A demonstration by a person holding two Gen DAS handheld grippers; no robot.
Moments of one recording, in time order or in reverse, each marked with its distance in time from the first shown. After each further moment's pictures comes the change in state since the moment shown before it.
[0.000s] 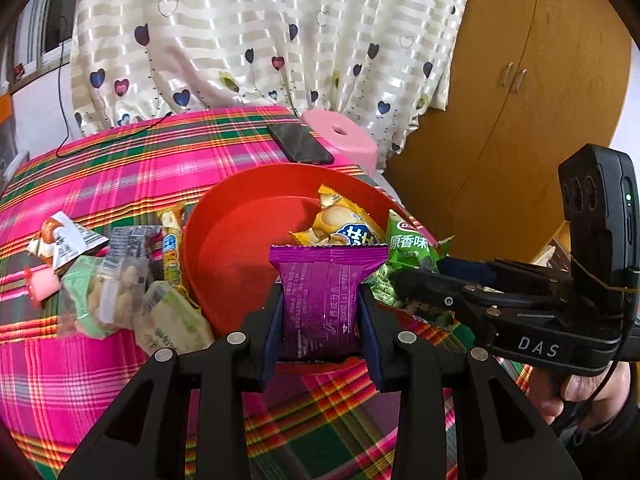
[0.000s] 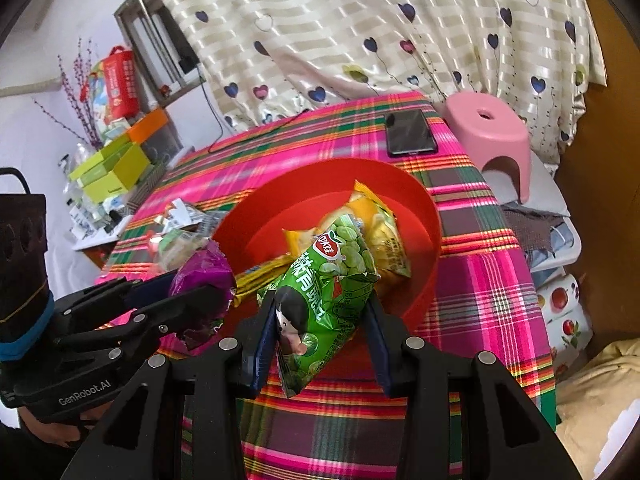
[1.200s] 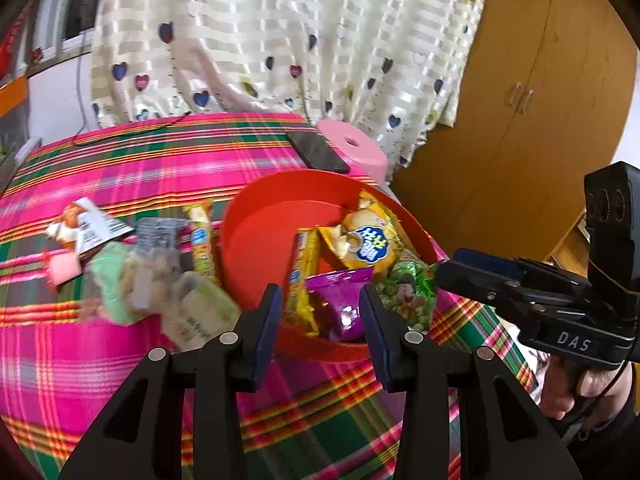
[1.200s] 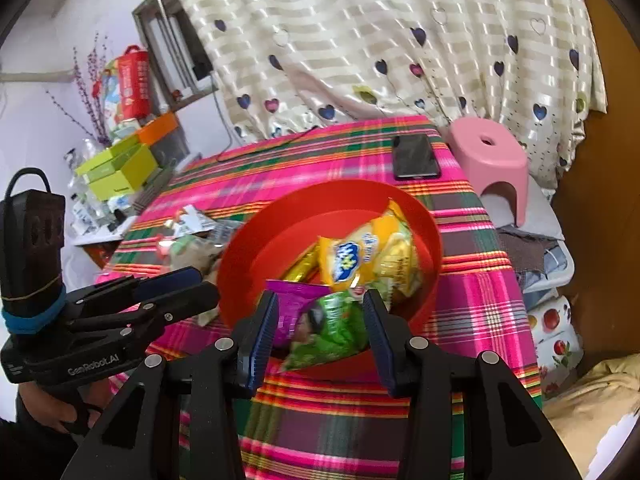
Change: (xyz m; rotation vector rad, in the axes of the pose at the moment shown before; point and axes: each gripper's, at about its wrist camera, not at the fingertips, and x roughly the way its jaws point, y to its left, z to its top) left arm -0.029 0.028 -0.011 -0.065 -0.047 0.010; right arm -0.024 0.021 0.000 -0.062 -0.065 -0.005
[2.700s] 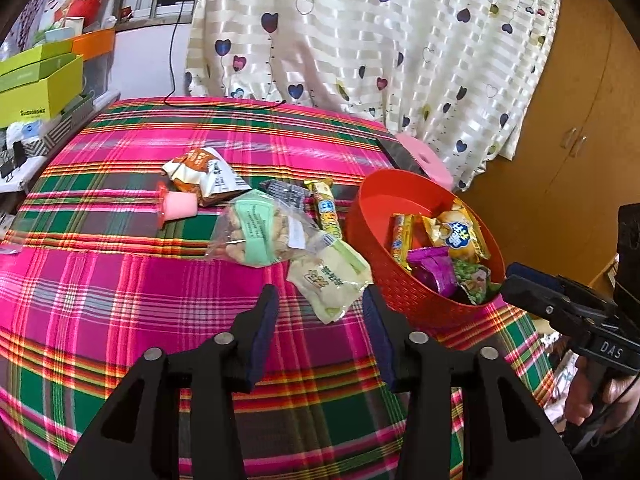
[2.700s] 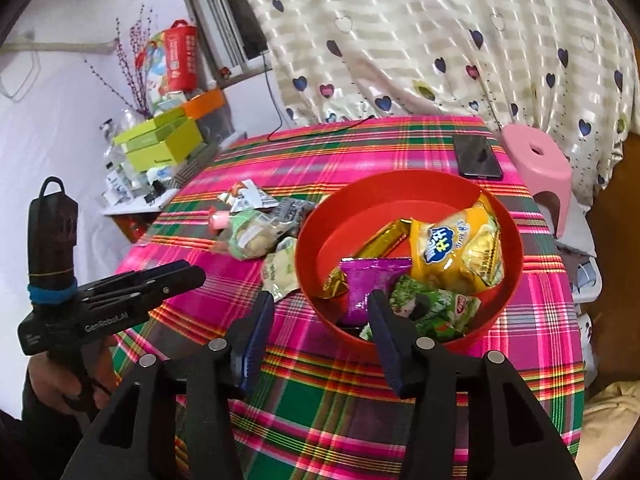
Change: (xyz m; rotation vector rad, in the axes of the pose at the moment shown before) left arm -0.050 0.076 -0.040 -0.182 -0.029 0.154; right arm 0.008 0.058 -0.010 -0.095 0.042 0.106
